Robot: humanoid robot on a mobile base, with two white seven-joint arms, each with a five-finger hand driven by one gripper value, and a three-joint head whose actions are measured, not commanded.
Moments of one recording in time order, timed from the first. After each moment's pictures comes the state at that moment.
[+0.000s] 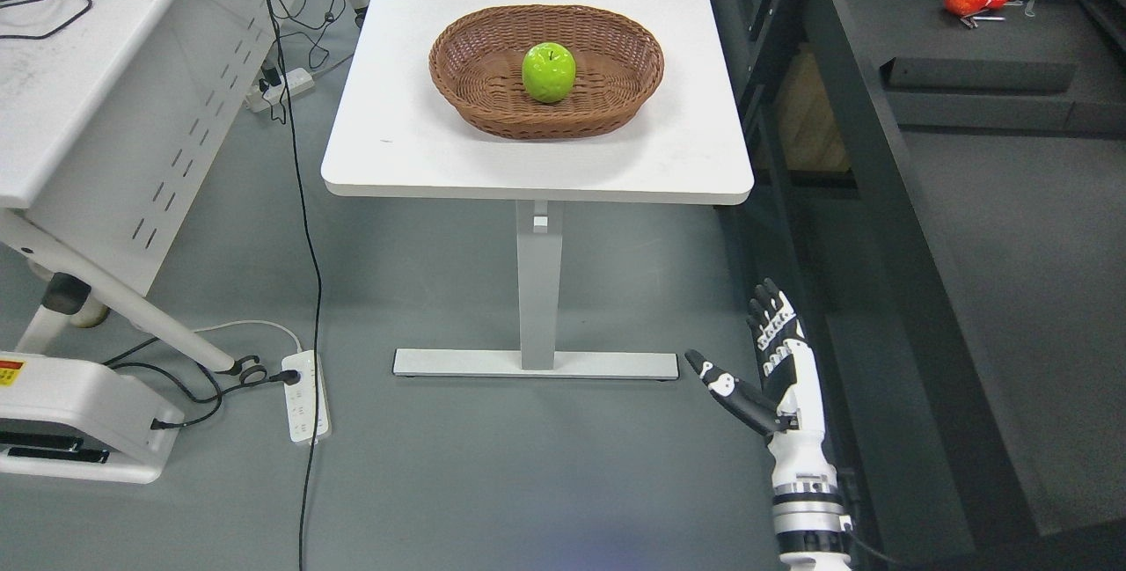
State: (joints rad) left arm 0.00 0.00 0.10 -0.05 -0.06 -0.01 -0.21; right arm 0.28 0.00 0.11 -1.72 0.00 -0.21 -0.06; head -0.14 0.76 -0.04
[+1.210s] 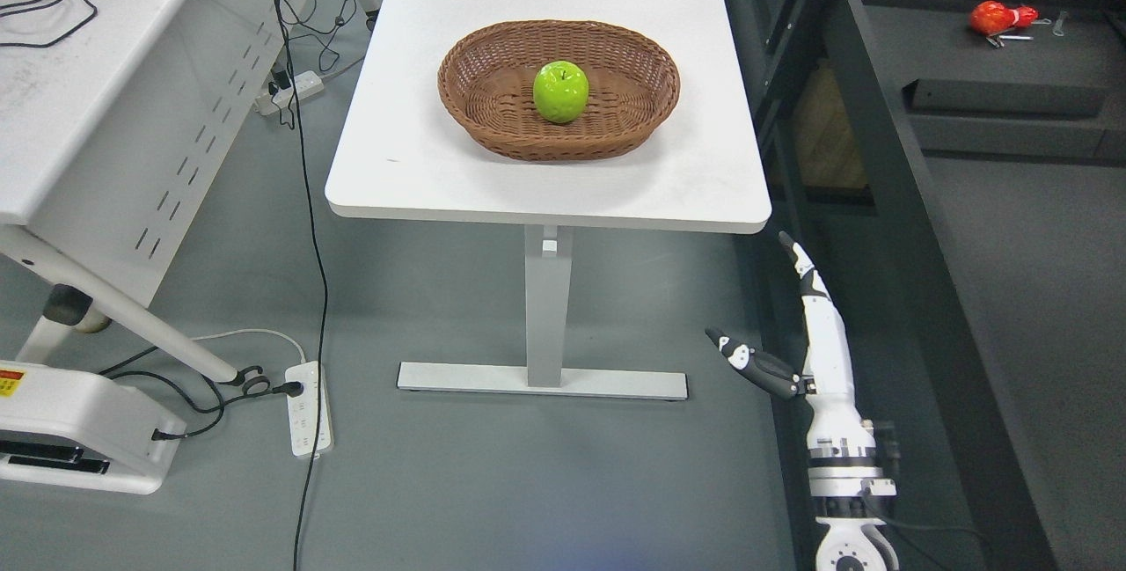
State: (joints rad) left arm 0.00 0.00 0.10 -0.05 -0.06 -0.01 -0.21; right arm 0.19 -0.07 0.05 -1.72 0.56 -0.31 -0.16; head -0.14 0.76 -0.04
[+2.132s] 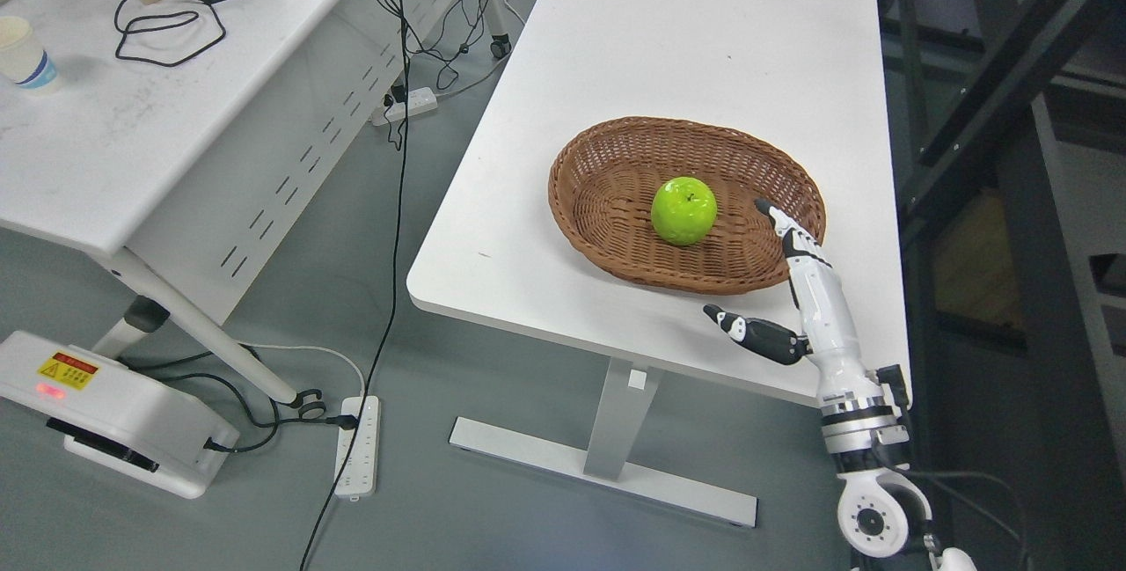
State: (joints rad) left arm 0.00 0.00 0.10 -0.05 -0.06 -0.01 -0.21; right arm 0.07 -0.13 0.06 -1.72 0.65 -0.27 -0.02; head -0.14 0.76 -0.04
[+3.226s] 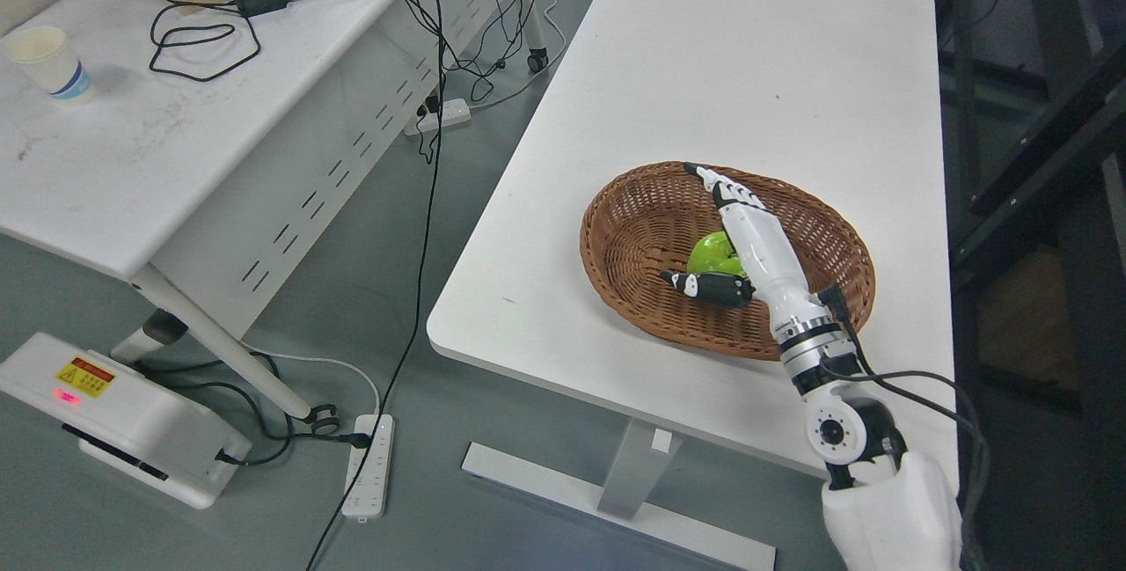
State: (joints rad) left arm 0.00 0.00 0.10 -0.05 -0.06 -0.01 -0.21; right arm -0.16 -0.16 0.19 -1.56 0.74 -0.19 0.10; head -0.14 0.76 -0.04
